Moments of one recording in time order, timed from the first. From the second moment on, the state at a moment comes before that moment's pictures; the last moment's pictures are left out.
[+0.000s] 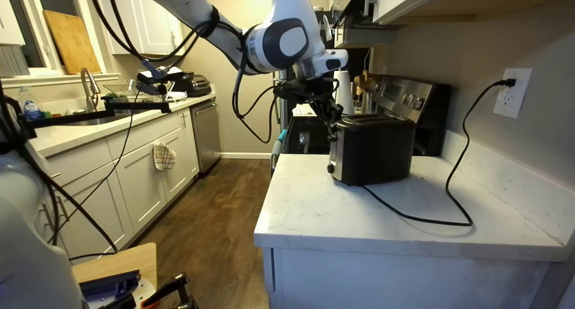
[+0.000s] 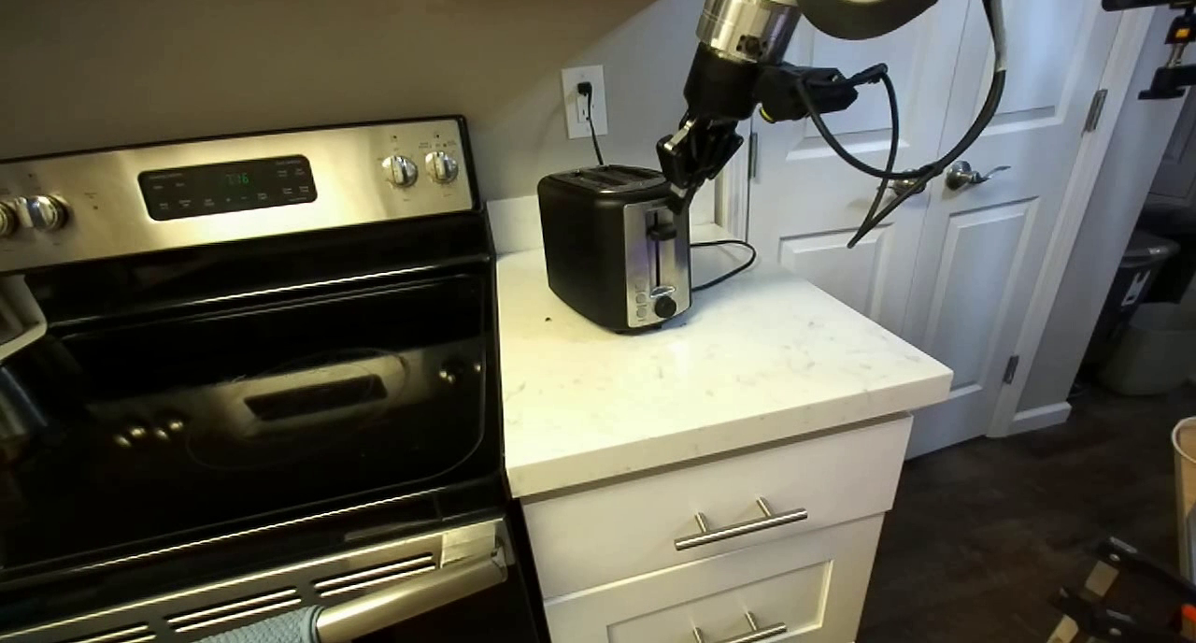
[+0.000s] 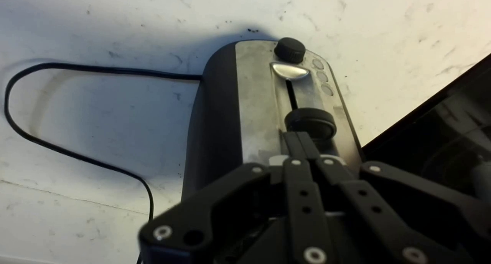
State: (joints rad) arm 0.05 0.02 0.11 -2.08 -0.09 2.52 0.28
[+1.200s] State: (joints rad) arm 0.09 0.06 0.10 -2.07 -0.09 2.52 0.28
